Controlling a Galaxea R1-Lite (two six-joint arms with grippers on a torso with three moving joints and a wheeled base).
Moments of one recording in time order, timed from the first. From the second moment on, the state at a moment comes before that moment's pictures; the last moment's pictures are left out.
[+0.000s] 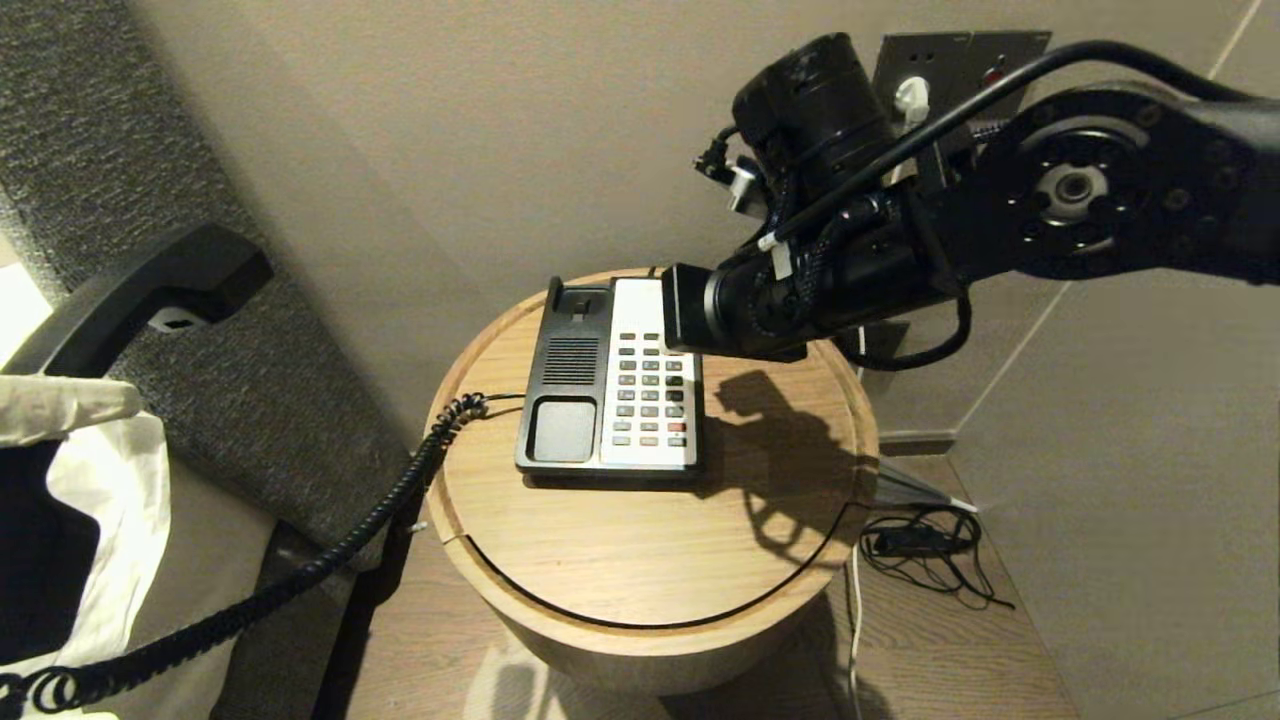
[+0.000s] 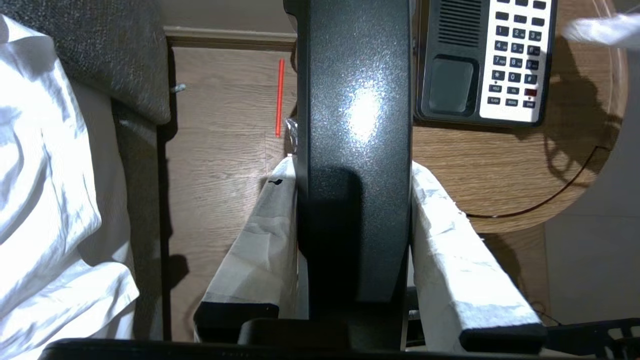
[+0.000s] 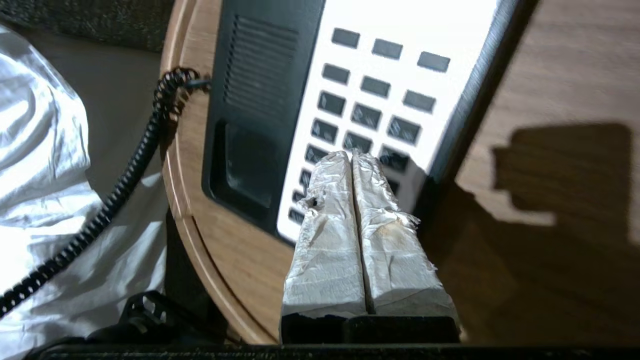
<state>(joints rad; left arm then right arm) -0.55 1.04 -1.36 0.82 0.28 -0.38 0.77 2.00 -1.94 0.55 -0.04 0.46</state>
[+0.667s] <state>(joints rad) -0.55 1.01 -1.32 0.82 0.28 -0.38 0.80 2.11 -1.94 0.41 -0.03 0.45</state>
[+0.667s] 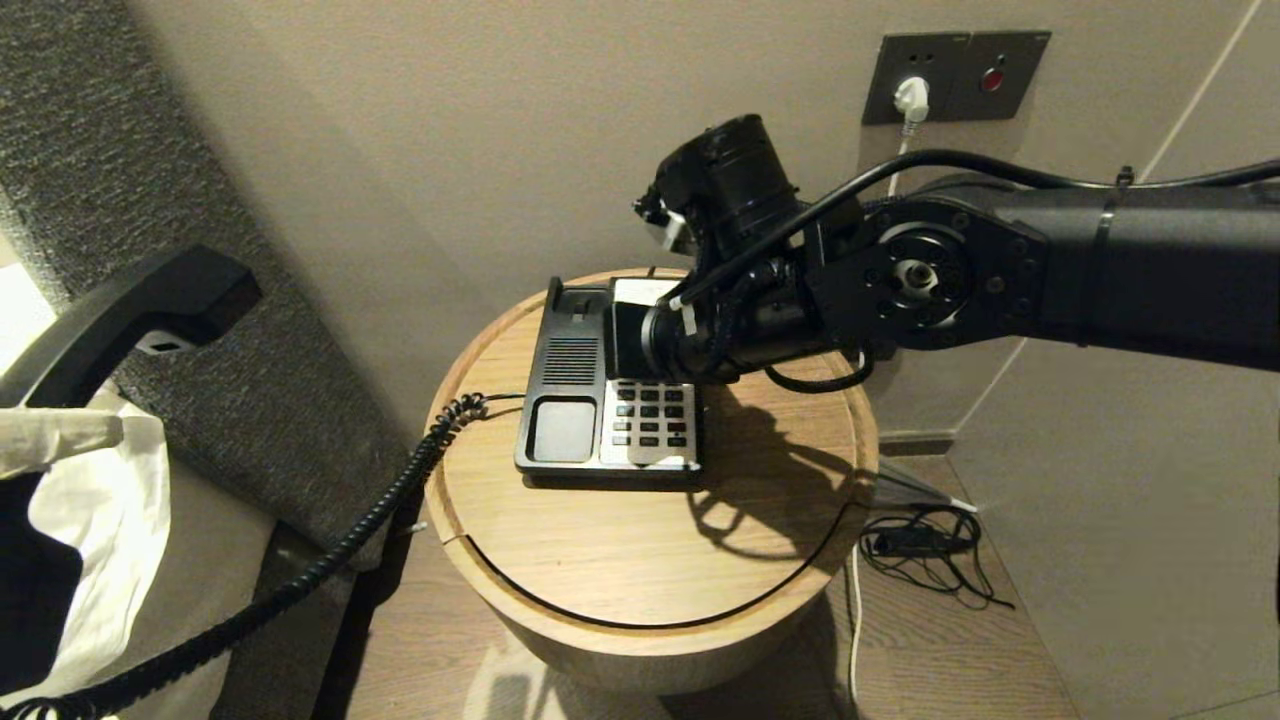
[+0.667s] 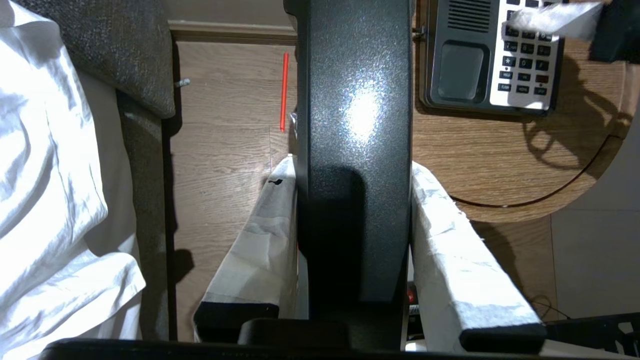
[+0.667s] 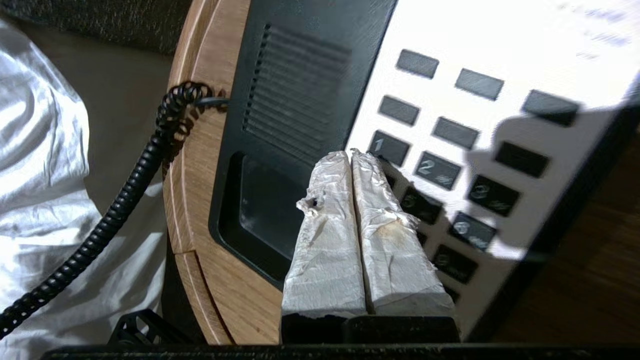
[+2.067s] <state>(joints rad) -0.55 1.01 -1.29 0.82 0.27 -0.38 0.76 2.12 -1.95 0.40 -0.04 0.42</state>
